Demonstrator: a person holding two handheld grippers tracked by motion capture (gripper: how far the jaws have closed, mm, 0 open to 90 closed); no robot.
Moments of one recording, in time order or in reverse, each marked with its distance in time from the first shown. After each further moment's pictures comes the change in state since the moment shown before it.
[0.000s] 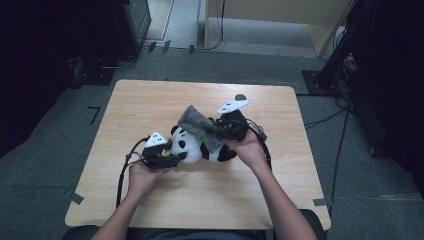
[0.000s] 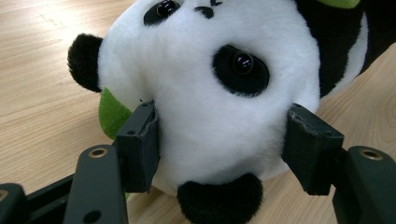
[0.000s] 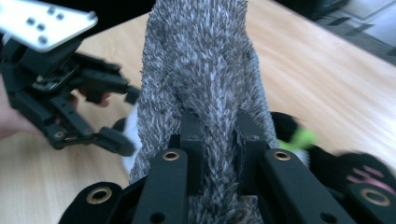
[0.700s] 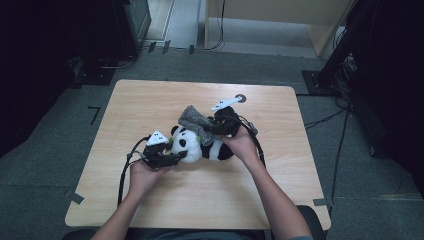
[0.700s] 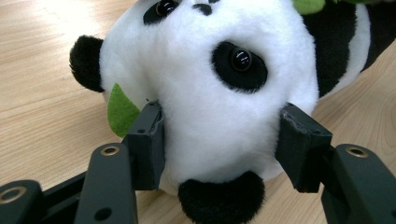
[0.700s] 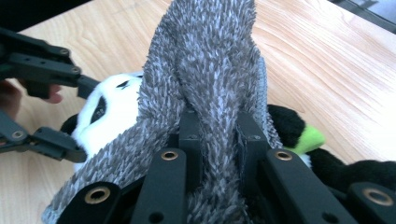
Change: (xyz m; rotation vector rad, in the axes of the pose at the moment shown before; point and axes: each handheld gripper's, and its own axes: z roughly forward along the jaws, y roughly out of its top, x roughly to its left) left arm 0.000 0.004 0.002 0.026 0.016 -0.023; right arm -0.031 -0.005 0.039 0.063 -0.036 0.036
